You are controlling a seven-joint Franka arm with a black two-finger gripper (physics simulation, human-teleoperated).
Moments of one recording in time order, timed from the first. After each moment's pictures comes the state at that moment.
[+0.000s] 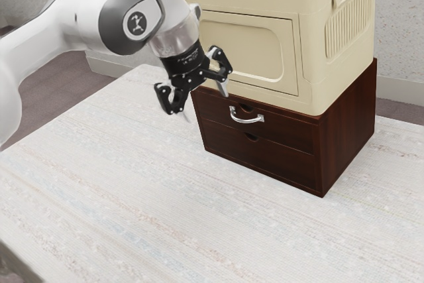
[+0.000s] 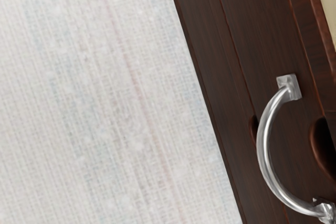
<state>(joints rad) -0.11 0.18 0.13 -1.34 -0.06 1.71 -1.21</state>
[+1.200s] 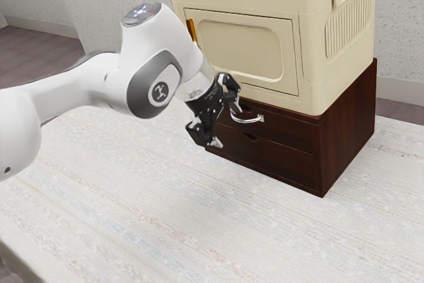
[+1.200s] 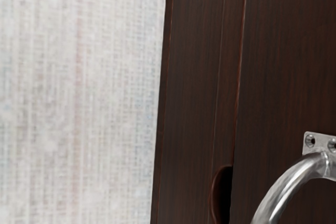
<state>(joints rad) -0.13 0.13 0.13 -1.69 -0.06 2.21 -1.58</state>
